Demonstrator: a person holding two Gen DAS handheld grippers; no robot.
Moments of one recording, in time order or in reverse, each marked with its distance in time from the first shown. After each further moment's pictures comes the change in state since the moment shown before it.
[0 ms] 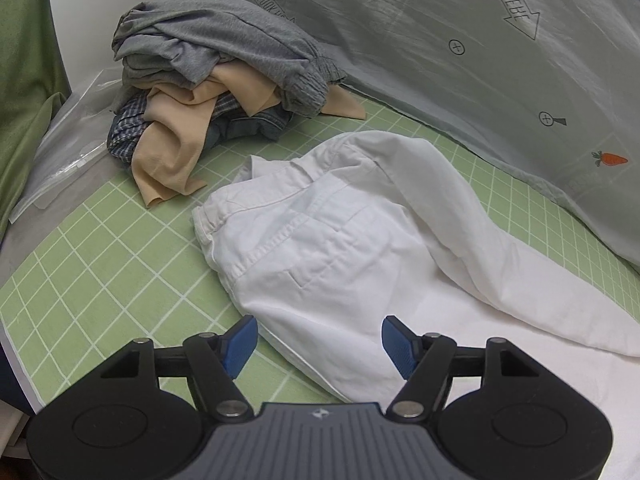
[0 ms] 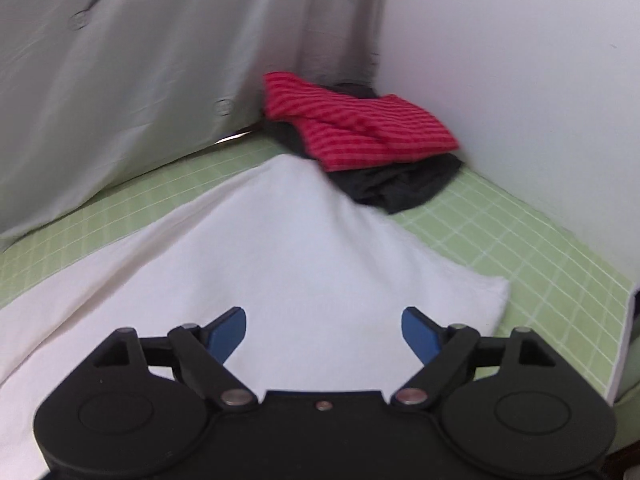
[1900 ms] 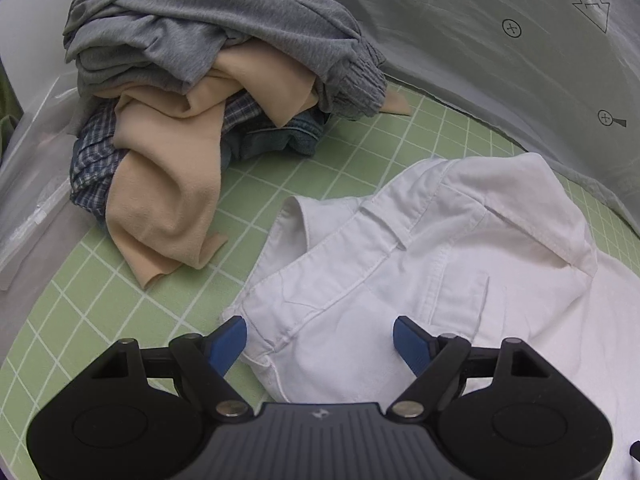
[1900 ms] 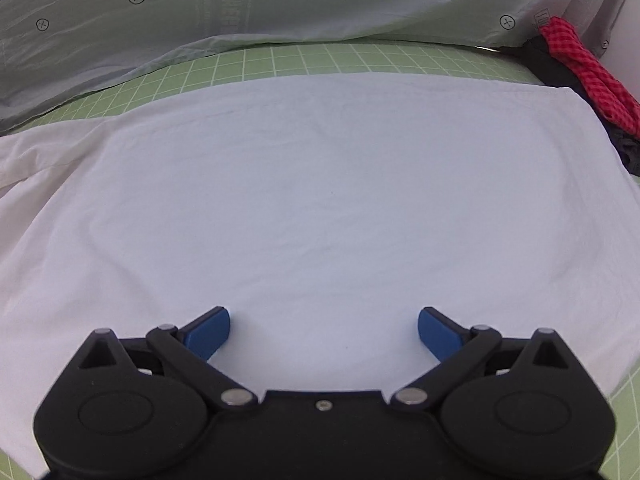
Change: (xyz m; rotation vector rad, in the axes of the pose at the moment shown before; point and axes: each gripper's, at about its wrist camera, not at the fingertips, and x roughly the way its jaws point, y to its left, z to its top) left arm 0.087 0.058 0.075 0.061 0.074 -0.006; right arm -0.003 0.198 -0.127 -0.276 0.213 0.216
